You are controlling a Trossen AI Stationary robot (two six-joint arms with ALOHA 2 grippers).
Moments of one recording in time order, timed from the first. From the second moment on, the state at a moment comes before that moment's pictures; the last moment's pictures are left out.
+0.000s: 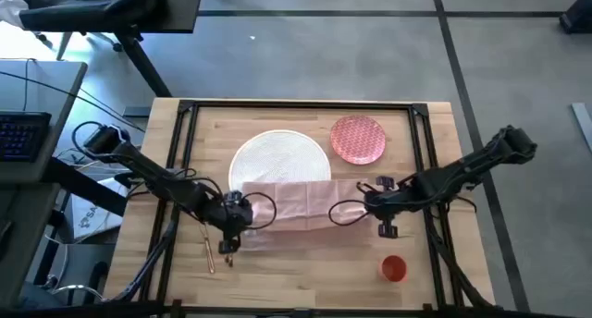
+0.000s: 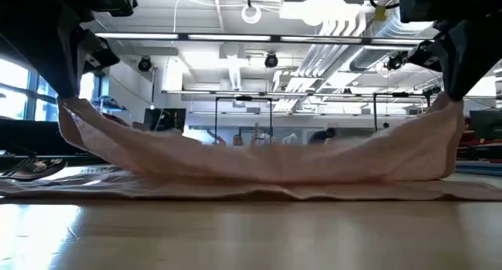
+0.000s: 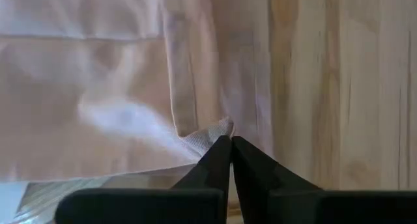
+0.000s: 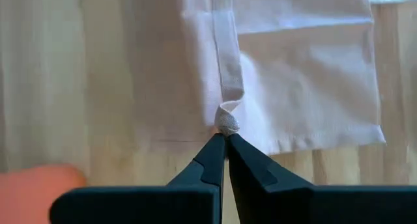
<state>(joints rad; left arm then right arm) -0.51 1.40 0.87 -0.59 -0.13 -0.53 0.42 1.23 0.83 -0.83 0.10 0.42</state>
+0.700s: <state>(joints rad) -0.58 1.46 0.83 -0.57 -0.09 -0.52 0.54 1.41 0.83 -0.77 0.05 0.36</state>
